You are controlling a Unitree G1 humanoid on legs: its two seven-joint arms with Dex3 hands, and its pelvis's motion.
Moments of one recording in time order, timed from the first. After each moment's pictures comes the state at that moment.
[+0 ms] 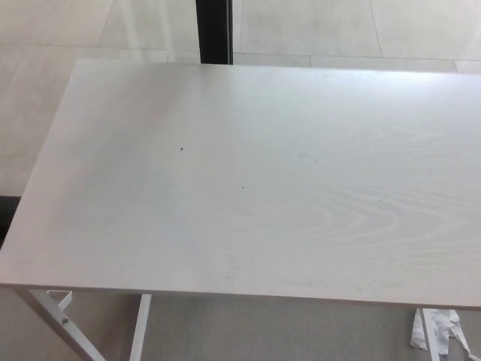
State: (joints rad) left_arm 0.40 0.61 0.61 1.02 -0.20 -0.10 -0.36; right_arm 0.09 -0.76 -0.57 1.19 0.30 -0.19 0.06
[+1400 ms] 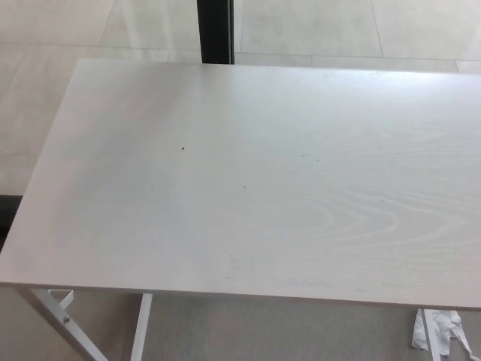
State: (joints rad) left_arm 0.37 0.62 0.60 1.03 -0.27 -0.10 -0.41; right_arm 0.09 -0.78 -0.57 1.19 0.28 -0.22 0.06
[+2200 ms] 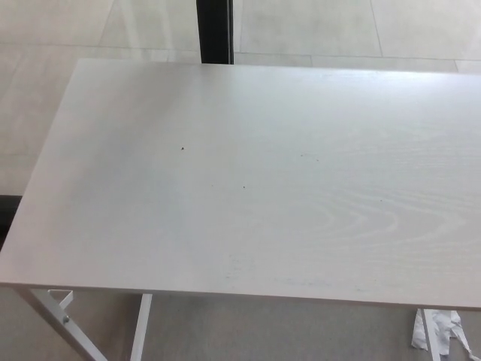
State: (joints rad) left_arm 0.37 0.62 0.59 1.04 -0.30 -0.08 -0.47; right_arm 0.10 -0.80 -0.53 1.19 0.27 -0.20 0.16
